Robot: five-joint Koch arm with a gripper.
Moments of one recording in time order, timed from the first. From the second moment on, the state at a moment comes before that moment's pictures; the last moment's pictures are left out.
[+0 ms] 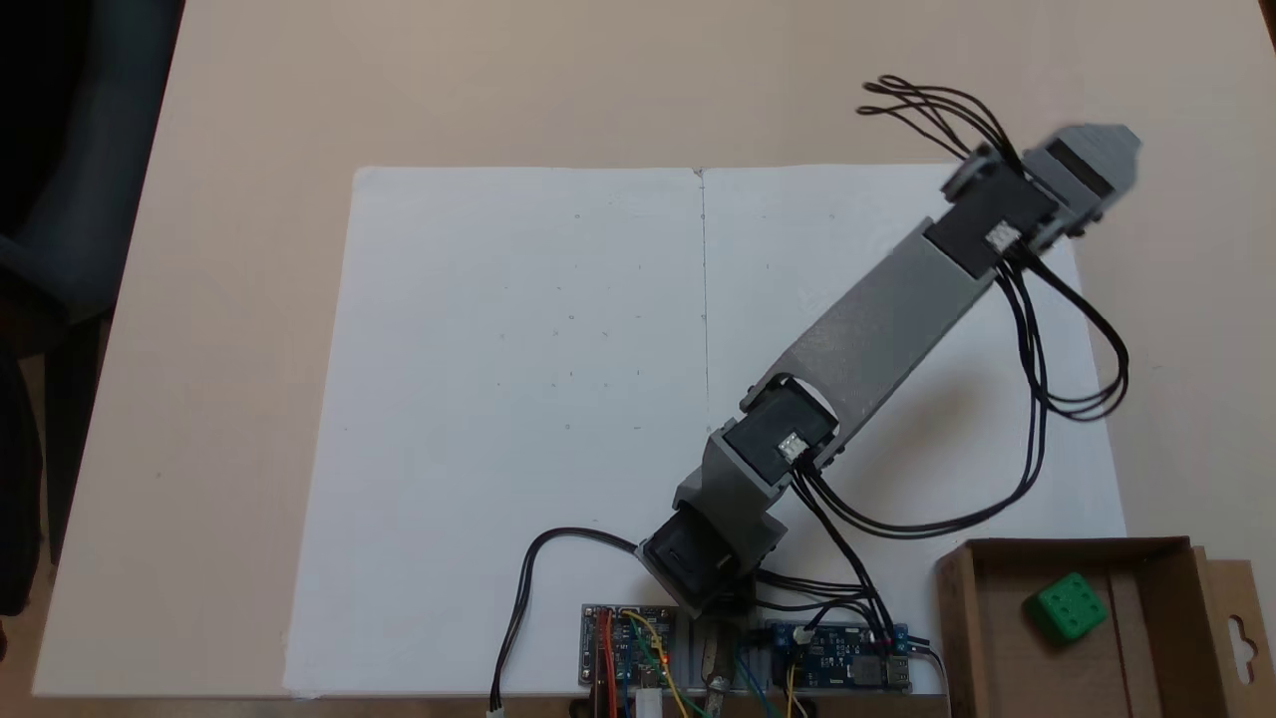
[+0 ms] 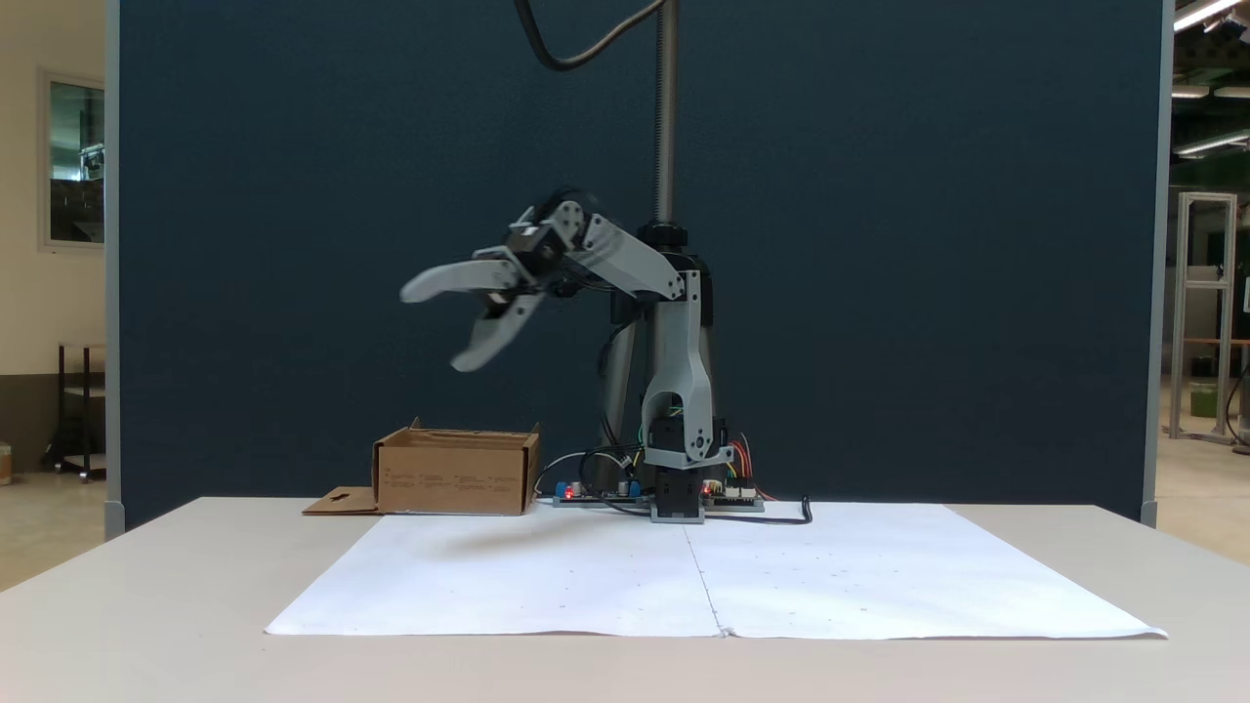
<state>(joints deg) 43.5 85.8 62.8 40.3 2.8</state>
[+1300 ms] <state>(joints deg) 2.5 126.5 159.7 -31.1 -2.4</state>
